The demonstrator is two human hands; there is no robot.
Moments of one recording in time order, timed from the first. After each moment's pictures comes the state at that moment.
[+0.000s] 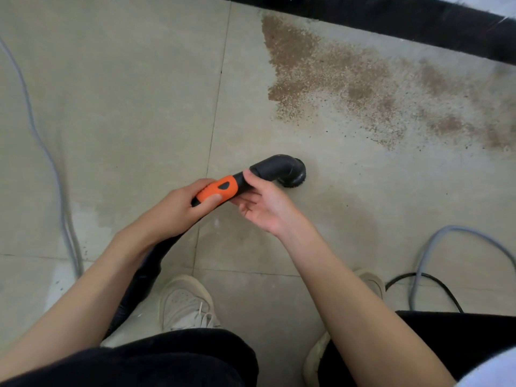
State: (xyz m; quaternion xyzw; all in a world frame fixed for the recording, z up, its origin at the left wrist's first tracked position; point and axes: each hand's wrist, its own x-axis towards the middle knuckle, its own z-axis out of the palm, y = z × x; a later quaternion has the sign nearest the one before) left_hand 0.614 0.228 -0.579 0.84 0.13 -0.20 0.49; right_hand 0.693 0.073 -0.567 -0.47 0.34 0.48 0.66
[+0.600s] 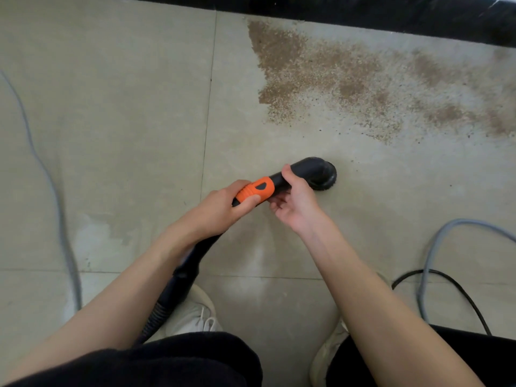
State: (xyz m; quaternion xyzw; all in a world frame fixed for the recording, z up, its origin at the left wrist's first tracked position) left_hand 0.650 0.168 -0.572 0.86 0.10 -0.23 0.44; right_hand 0.713 0.032 -0.568 -0.51 0.42 0.35 0.67
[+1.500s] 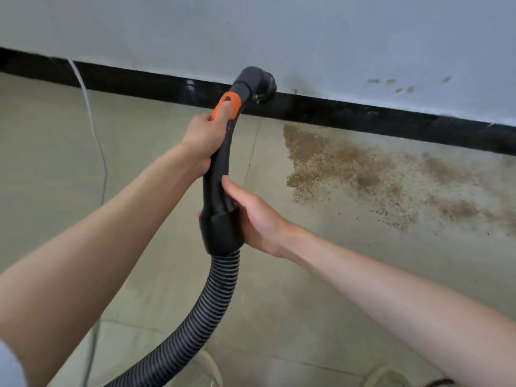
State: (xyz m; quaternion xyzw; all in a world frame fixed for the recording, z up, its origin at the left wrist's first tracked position) left_hand 0.789 0.266 -0.441 0.68 0.37 0.07 0.63; right_hand 0.744 0.132 -0.471 -0.51 -0.03 0.57 0.64
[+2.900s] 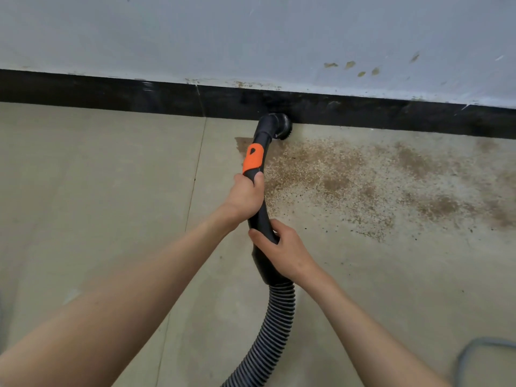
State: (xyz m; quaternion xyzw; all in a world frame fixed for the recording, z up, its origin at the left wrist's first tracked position) left_hand 0.871 0.143 -0.569 0.80 0.31 -0.13 0.50; right_hand 0.825 0.020 -0.584 -0.81 -0.06 0.32 0.49
